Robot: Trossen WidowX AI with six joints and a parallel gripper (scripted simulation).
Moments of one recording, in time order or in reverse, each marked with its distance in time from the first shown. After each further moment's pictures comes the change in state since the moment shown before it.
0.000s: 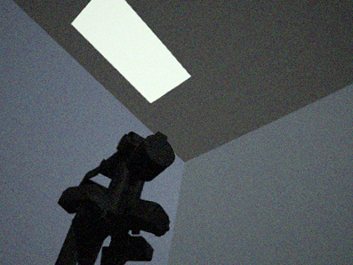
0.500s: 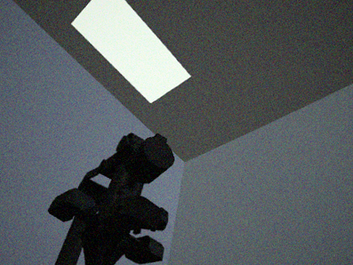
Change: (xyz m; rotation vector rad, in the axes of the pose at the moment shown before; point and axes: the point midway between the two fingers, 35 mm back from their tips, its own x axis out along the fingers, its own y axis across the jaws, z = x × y) arm 0.004 0.001 -0.001 0.339 0.004 0.003
